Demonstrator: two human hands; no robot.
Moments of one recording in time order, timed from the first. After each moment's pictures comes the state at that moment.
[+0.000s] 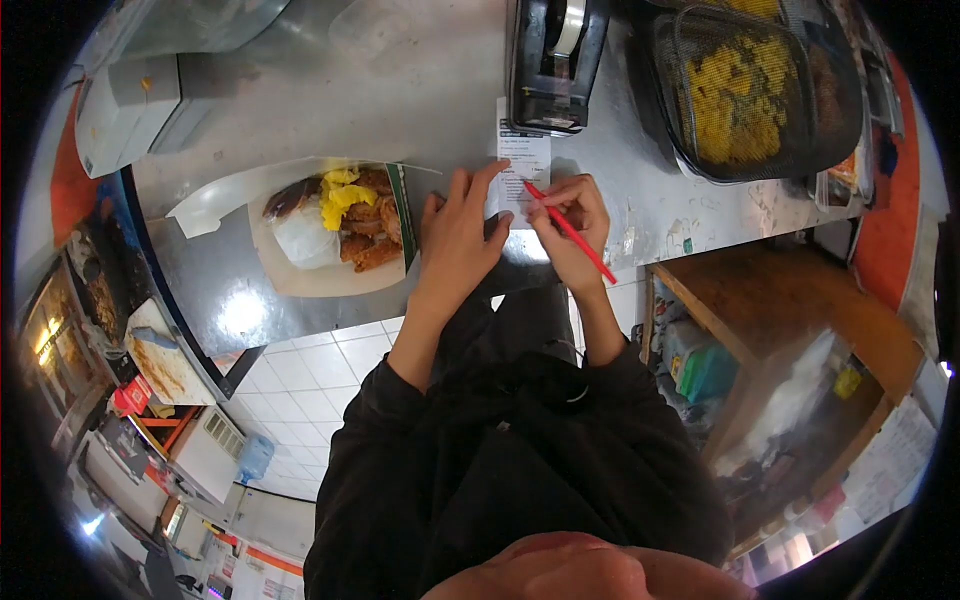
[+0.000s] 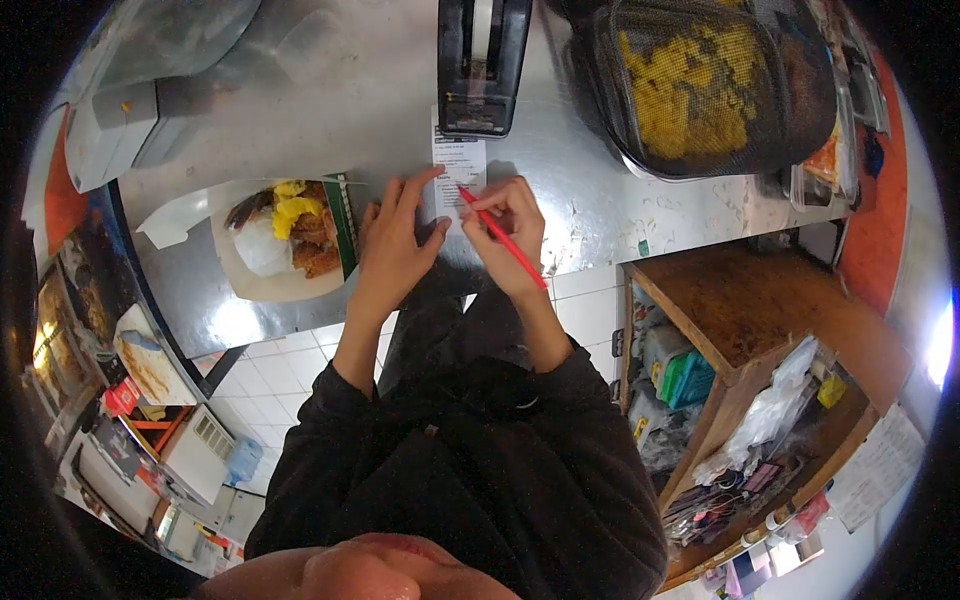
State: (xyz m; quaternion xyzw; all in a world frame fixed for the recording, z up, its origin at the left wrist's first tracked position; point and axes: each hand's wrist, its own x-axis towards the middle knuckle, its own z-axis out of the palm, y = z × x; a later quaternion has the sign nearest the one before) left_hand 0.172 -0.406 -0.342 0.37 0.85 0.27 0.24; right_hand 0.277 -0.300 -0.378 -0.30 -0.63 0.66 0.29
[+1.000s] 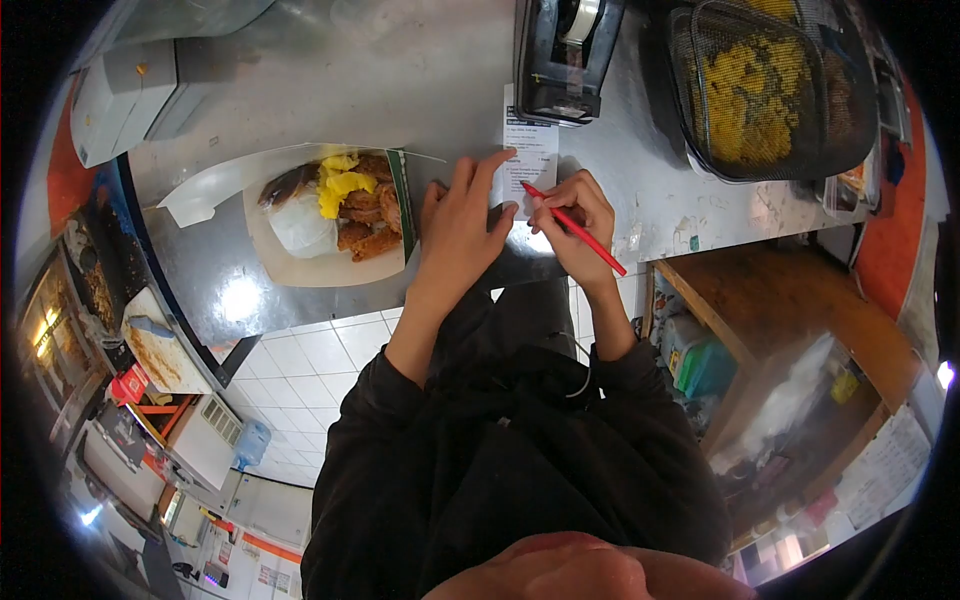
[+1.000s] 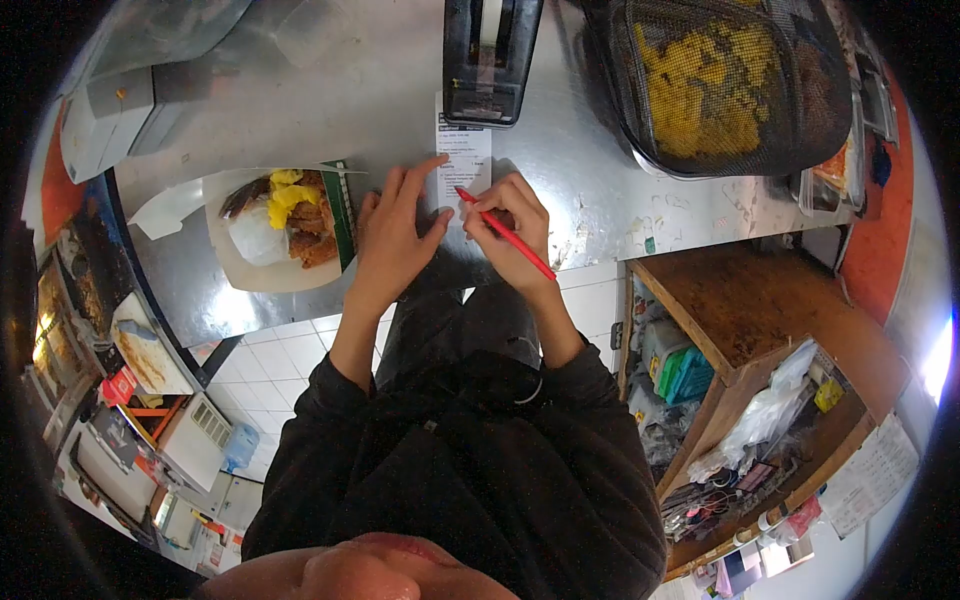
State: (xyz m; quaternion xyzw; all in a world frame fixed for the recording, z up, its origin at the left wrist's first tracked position) left_hand 0.172 -0.407 -0.344 0.38 0.85 0.27 0.24; right_hand 0.287 -0.294 -0.383 -0.27 -0.67 0.66 0.21
